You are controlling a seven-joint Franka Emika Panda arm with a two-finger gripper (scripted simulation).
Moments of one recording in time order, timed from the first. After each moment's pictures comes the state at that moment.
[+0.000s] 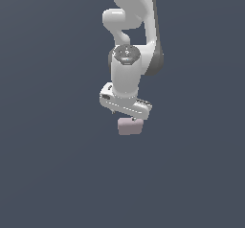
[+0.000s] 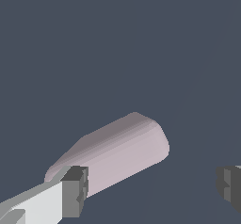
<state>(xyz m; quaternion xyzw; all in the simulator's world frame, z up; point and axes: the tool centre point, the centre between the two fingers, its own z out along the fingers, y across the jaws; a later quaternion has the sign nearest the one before) -0.001 0.006 0.155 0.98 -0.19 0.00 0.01</state>
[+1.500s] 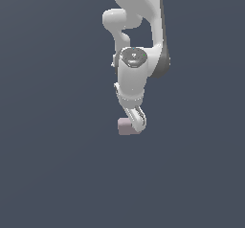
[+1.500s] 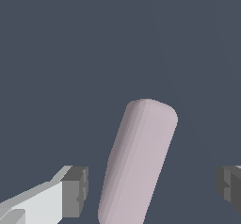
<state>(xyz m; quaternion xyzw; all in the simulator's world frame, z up) 0.001 0.028 0.148 0.84 -0.55 0.00 0.00</state>
